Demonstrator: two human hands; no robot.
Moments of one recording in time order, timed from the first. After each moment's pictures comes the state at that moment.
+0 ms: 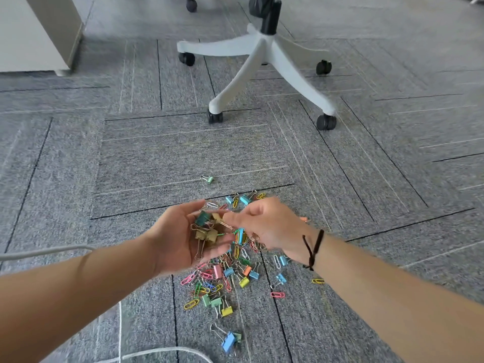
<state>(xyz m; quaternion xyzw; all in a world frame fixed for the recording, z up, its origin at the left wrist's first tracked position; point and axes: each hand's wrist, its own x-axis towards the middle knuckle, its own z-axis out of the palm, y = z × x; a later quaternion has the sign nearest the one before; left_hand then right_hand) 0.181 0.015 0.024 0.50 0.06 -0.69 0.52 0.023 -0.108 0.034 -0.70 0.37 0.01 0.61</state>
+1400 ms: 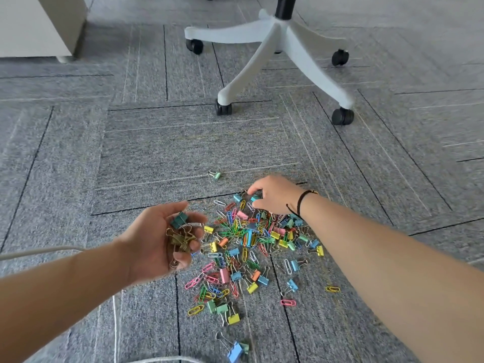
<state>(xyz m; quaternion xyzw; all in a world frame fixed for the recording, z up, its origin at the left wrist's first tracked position) 0.216 0.037 0.005 0.52 0.06 -0.68 0.52 0.079 -0.206 -0.037 -0.92 0.28 0.17 0.23</state>
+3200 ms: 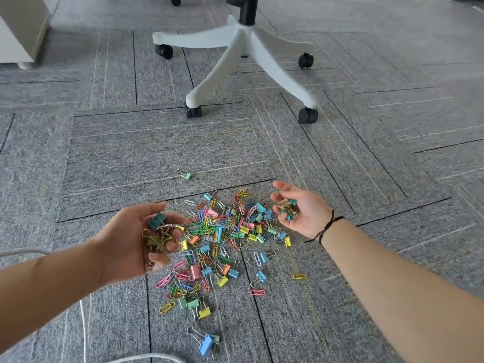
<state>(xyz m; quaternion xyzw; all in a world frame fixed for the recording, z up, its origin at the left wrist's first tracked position) 0.196 0.028 0.016 0.53 0.03 -0.68 0.50 -0.043 -0.209 -0.026 -0.33 0.49 -0.13 0.80</state>
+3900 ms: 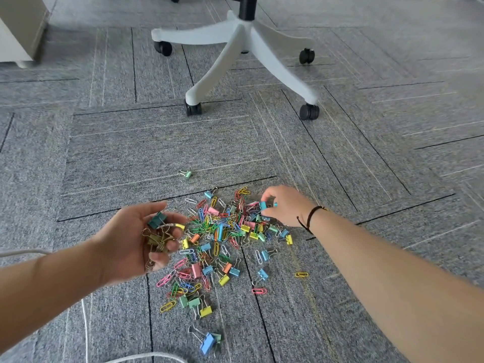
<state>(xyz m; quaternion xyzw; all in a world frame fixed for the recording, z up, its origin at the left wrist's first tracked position) 0.195 0.028 0.015 0.54 0.03 -0.68 0.50 -0.022 -0.215 -0.045 -0.88 0.37 0.13 0.26</state>
